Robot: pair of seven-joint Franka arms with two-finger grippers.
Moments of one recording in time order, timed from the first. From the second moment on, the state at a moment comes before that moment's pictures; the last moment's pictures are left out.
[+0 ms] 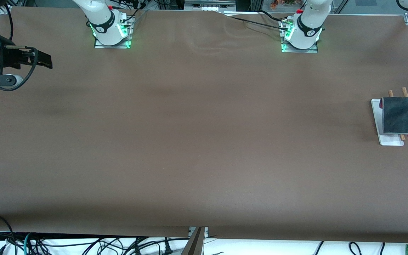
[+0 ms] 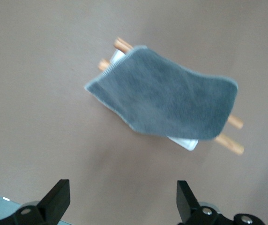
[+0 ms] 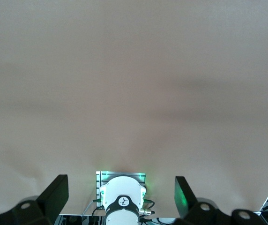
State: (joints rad) left arm 0.69 0.72 0.03 -1.07 -0.01 1.65 1.72; right arm -0.07 0.06 0.14 -1.50 -0.06 1.26 0.00
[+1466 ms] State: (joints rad) left arm 0.09 0.21 0.01 -1.43 -0.05 1.55 0.11; right arm -0.07 0.06 0.14 -1.50 -0.06 1.26 0.00
